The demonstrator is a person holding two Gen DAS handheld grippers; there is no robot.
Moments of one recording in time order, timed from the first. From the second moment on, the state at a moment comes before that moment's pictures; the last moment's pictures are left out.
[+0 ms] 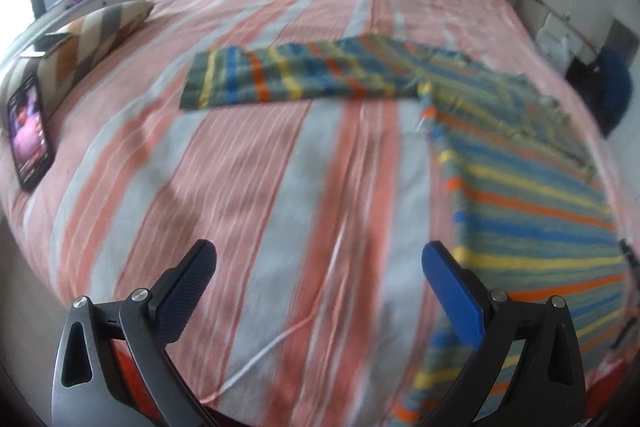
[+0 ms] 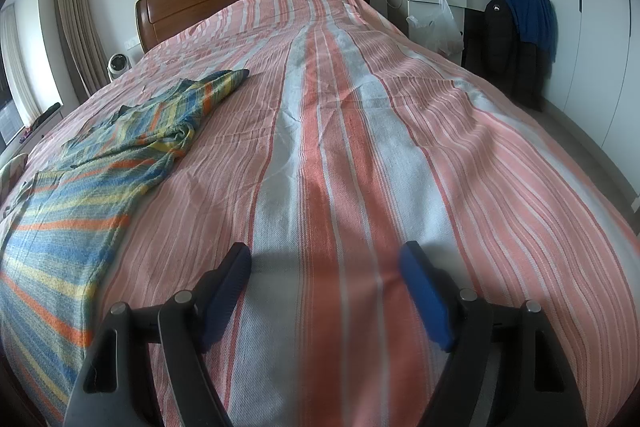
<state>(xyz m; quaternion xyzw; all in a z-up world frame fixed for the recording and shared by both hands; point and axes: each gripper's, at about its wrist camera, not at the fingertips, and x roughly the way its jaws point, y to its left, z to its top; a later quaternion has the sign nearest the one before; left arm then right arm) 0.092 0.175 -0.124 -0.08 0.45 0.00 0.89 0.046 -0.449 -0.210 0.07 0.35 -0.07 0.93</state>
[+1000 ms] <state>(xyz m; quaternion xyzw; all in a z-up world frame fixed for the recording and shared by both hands) 0.183 0.290 -0.114 -0.14 0.49 0.06 0.86 0.047 -0.447 -0.210 0.07 0.34 -0.07 0.93</state>
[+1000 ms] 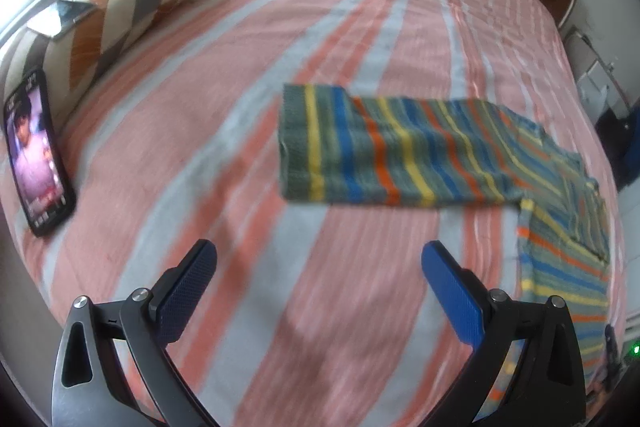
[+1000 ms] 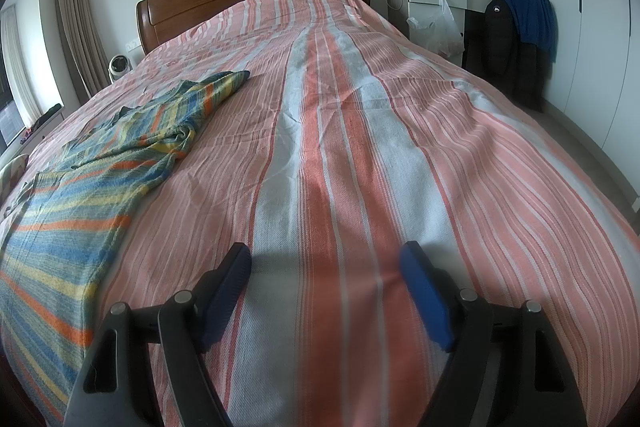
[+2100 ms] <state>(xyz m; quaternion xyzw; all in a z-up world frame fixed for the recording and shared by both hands) 0.267 0.116 0.038 -0.02 0.38 -0.08 0.92 0.048 -0.447 -0.212 0.06 0.34 -0.07 0.94</state>
